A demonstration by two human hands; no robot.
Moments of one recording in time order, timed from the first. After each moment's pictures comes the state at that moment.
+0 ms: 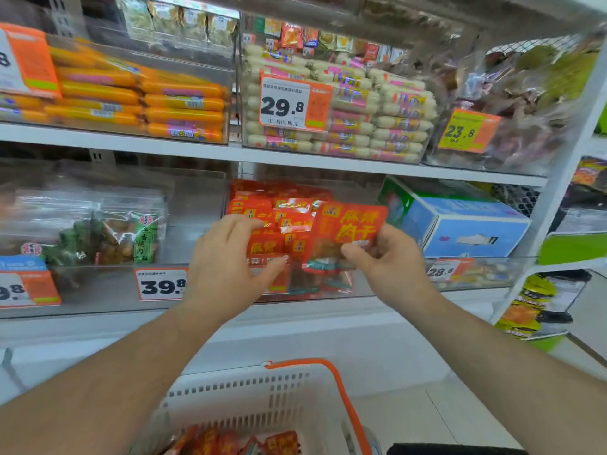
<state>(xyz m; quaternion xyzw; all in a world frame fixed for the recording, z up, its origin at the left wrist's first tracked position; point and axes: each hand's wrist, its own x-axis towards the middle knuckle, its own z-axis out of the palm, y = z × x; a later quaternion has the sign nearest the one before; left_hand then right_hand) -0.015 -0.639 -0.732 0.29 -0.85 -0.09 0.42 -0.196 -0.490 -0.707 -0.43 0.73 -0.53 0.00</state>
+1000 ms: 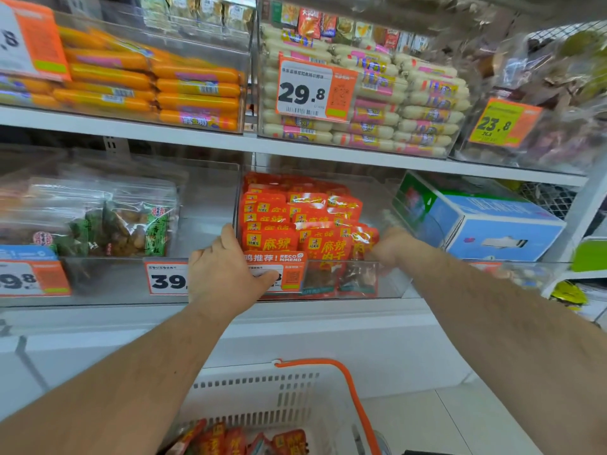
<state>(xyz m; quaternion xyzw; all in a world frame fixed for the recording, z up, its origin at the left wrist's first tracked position) -0.028 -0.674 -0.768 0.47 -0.83 -0.07 0.28 -0.294 -0.573 -0.723 -0.32 0.93 -0.15 0.13</state>
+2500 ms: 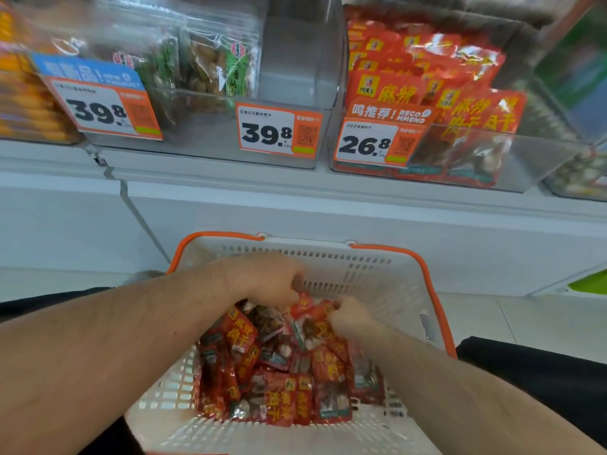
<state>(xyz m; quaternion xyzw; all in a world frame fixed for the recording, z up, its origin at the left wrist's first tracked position) 0.081 -0.639 -0.868 0.26 -0.91 -0.23 -0.25 -0.081 -0.535 -1.056 -0.32 0.85 -0.11 0.40</state>
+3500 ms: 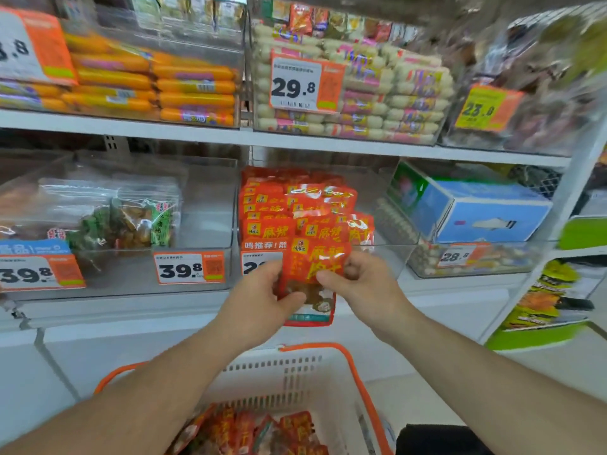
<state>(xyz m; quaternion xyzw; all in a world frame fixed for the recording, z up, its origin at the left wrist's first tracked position) -0.004 -0.605 -0.769 0.23 -0.82 -0.45 0.27 -0.146 -0.496 -0.746 -0.40 0.67 -0.58 0.24</state>
